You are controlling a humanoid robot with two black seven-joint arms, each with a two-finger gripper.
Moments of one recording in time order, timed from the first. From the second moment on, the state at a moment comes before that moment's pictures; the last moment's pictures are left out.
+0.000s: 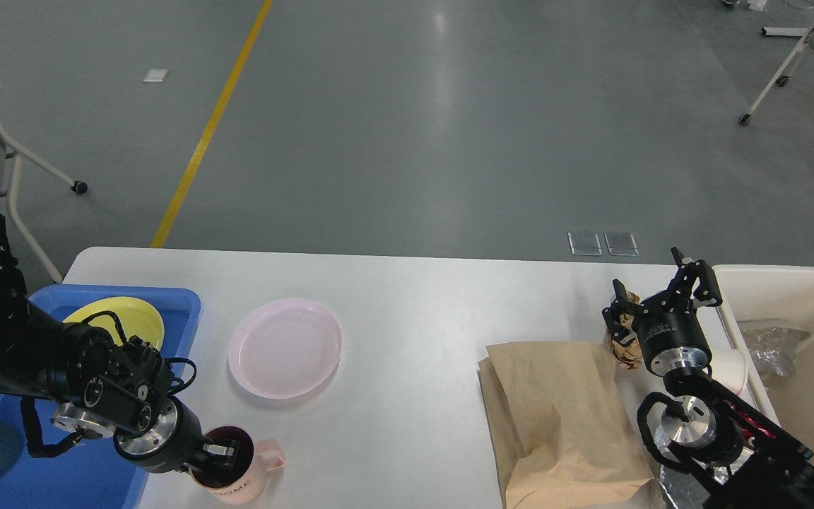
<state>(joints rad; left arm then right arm) -1.53 0.24 1.32 -1.44 0.21 -0.13 -0.09 0.29 -0.27 0.95 0.95 -0.09 0.02 0.50</state>
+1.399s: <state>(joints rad) -2.50 0.29 1.59 -1.73 0.08 -0.76 -0.23 0.29 -0.27 0.95 0.95 -0.09 0.02 0.50</state>
